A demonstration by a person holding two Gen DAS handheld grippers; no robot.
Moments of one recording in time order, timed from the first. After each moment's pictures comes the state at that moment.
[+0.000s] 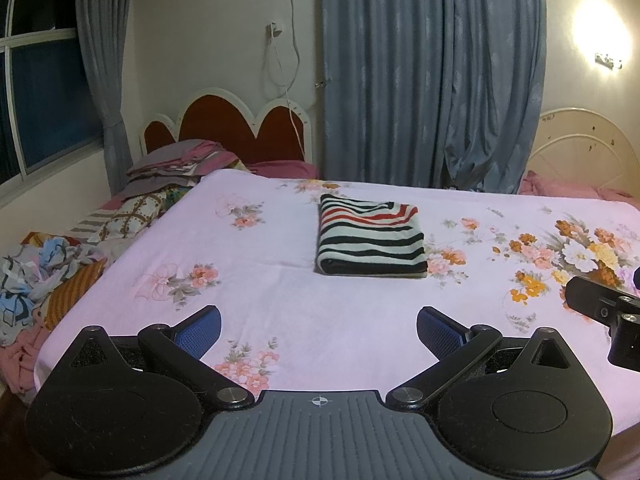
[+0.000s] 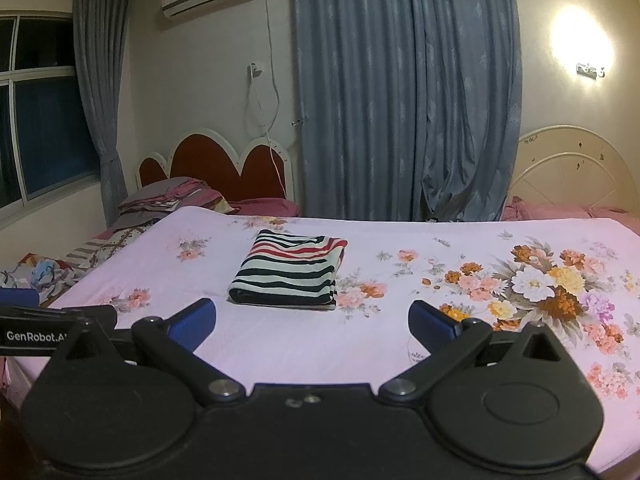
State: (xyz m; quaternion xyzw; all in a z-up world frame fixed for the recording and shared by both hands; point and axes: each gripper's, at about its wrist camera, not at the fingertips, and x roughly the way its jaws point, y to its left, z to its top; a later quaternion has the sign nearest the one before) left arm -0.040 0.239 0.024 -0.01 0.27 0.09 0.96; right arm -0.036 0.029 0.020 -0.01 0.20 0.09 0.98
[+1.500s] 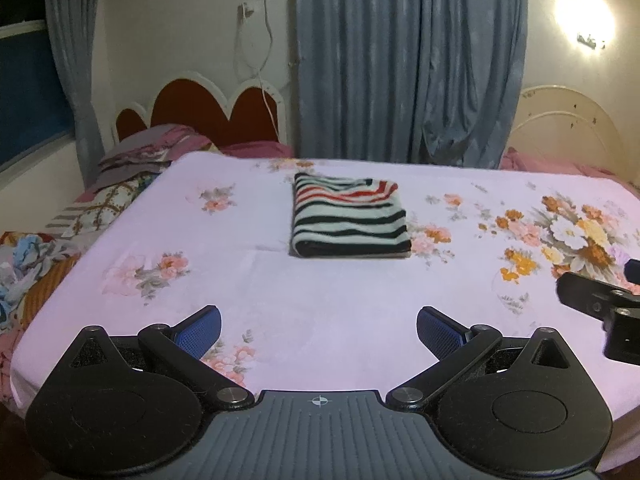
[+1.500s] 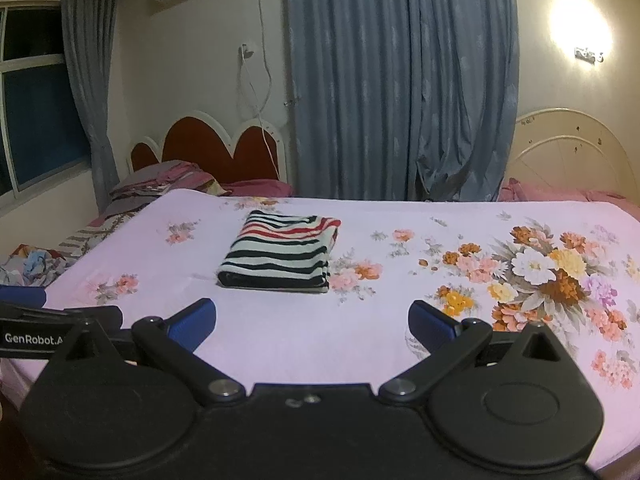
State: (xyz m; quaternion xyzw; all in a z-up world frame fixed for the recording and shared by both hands) left arm -0.003 0.237 -0.004 0.00 0.30 0.05 0.95; right arm -0.007 0.024 0.005 0.00 0.23 0.08 0.97
